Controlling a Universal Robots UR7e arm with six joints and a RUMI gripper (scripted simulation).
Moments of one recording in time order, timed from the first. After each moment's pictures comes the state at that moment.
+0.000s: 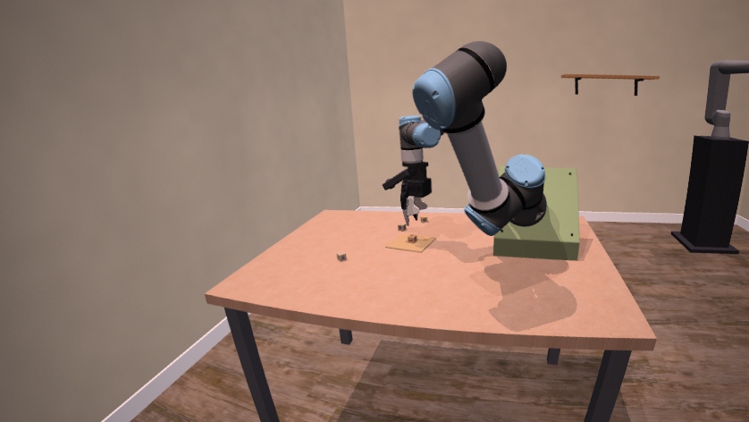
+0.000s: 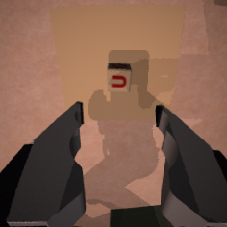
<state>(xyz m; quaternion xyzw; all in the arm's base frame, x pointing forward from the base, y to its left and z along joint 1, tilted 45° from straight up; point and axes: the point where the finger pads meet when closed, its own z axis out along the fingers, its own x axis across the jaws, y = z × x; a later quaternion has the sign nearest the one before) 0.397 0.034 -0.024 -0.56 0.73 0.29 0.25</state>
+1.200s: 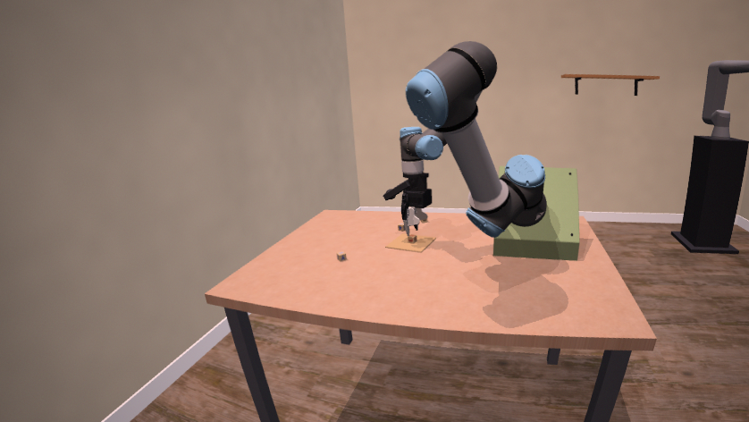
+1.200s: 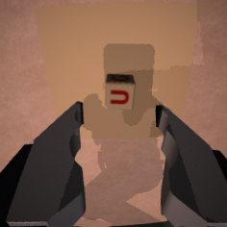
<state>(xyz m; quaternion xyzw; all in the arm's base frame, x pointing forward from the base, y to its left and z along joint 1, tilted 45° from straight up) 0.398 0.060 -0.051 -0.56 0.73 0.29 0.25</state>
